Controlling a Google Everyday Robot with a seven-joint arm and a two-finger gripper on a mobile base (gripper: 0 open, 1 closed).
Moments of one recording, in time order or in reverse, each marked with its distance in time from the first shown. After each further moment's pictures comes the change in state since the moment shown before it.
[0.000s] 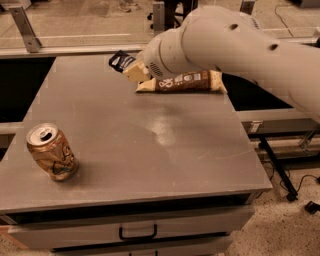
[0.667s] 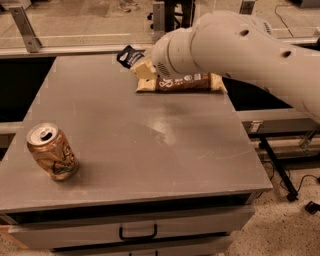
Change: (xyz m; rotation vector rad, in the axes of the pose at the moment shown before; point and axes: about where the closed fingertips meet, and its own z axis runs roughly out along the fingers) arm 0.007 -0.018 -0.017 0.076 -0.017 0.012
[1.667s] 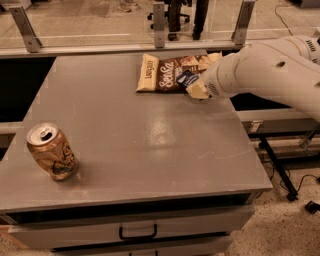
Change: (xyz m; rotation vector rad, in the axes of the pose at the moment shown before) arm 0.145 -0.071 -0.041 0.161 0.271 0.092
